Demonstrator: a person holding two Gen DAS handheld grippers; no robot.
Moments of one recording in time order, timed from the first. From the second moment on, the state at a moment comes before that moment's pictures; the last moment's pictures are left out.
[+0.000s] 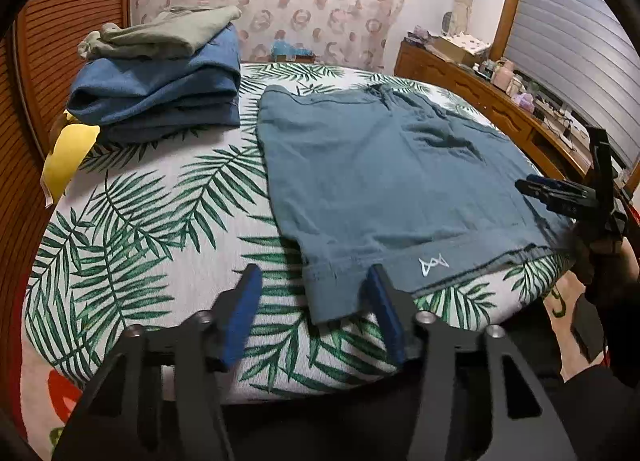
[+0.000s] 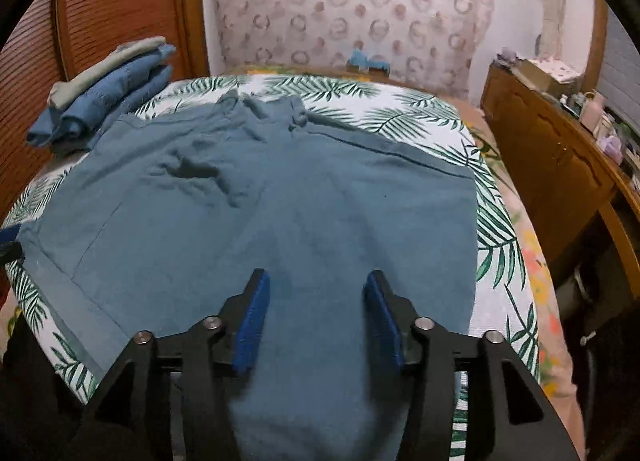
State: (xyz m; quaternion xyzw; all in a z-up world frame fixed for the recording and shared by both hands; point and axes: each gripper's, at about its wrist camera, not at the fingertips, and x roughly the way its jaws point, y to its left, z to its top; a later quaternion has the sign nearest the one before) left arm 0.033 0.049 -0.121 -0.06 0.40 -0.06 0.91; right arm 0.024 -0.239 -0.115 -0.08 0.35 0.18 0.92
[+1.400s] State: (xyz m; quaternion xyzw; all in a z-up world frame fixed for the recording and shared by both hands) left arm 0.082 -0.021 -0.051 -0.03 0.32 -0.19 0.93; right arm 0.022 -0.232 -0.115 -0.10 0.37 0.16 0.91
